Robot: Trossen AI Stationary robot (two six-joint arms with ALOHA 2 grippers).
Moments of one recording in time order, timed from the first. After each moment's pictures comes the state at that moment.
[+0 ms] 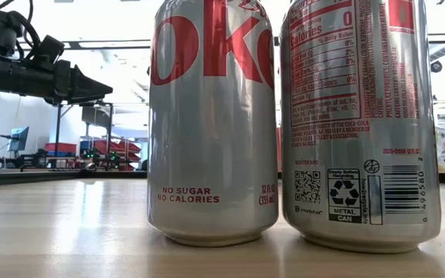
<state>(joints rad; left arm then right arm) 0.63 0.02 0.03 0.01 -0.02 0.12 0.54 2.27 2.33 -1.48 -0.10 1.12</state>
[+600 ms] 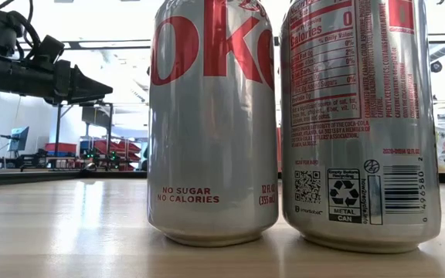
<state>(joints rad) 0.63 0.02 0.03 0.01 -0.02 0.12 0.54 2.27 2.33 -1.47 -0.07 1.08</state>
